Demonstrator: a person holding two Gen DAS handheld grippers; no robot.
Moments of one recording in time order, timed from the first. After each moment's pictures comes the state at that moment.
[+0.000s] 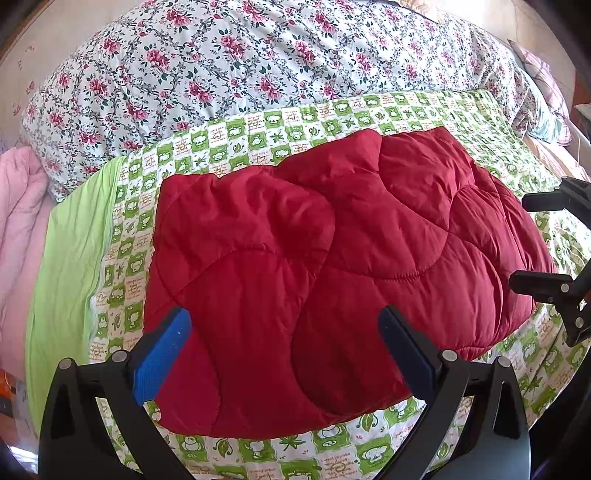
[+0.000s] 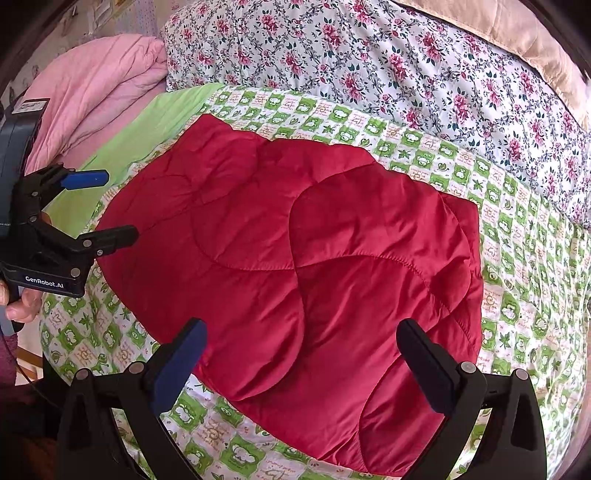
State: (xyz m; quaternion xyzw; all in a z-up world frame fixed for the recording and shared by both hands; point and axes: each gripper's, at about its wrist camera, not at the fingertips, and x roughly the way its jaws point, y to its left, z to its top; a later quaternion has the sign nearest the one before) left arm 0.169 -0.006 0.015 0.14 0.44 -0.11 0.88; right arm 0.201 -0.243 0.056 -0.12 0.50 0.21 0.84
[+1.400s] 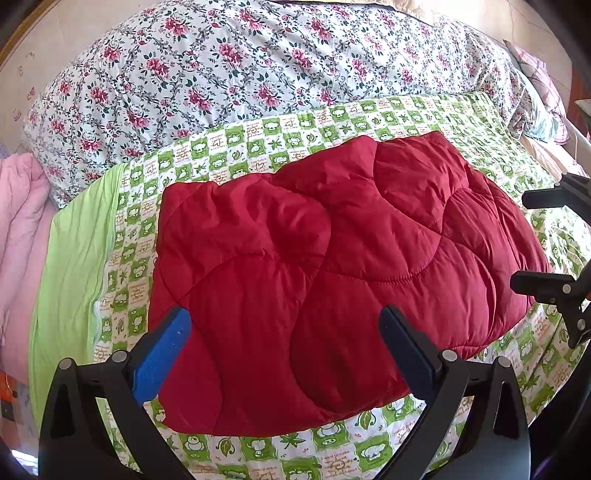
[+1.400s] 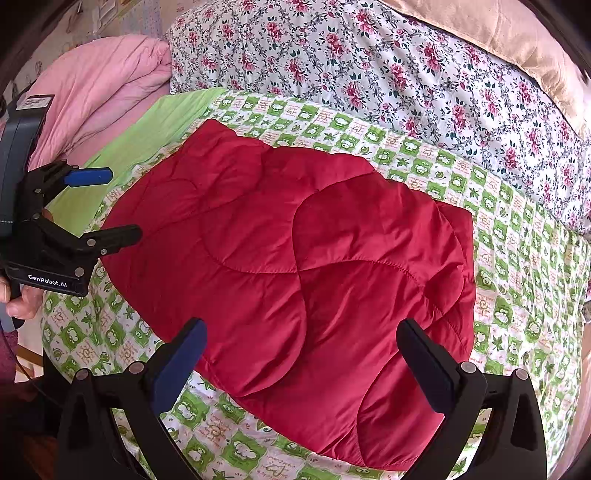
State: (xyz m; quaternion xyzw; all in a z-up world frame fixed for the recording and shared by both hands) left arm 0.164 -0.006 0.020 0.14 0.43 -0.12 0.89; right arm 0.196 -0.244 0.067 -0.12 0.49 0.21 0.84
